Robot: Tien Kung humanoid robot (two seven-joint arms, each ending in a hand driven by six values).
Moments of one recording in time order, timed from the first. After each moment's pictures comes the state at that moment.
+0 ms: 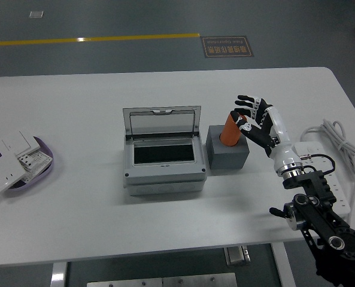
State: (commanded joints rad) left arm 0.01 0.10 -1.15 -0.18 1.05 -0.09 0.12; right arm 0.15 -0.13 1.24 1.29 -1.26 -0.16 0.35
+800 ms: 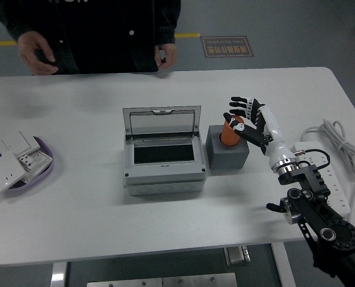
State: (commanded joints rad) left arm 0.01 0.10 -1.14 -0.18 1.05 -0.10 0.12; right arm 0.23 -0.10 1.22 1.16 -1.31 -0.14 0.32
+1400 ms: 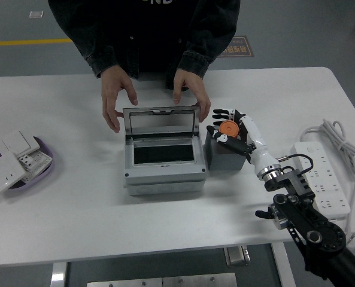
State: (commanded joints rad) left arm 0.00 0.10 -1.13 -0.18 1.05 -0.10 0.12; right arm 0.24 -0.07 1.13 1.11 -1.32 -0.14 0.32
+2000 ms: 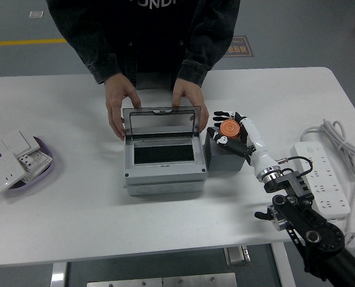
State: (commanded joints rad) left arm 0.00 0.10 -1.13 -0.18 1.06 -0.10 0.12; right arm 0.24 -0.07 1.13 1.09 -1.31 -0.15 0.32
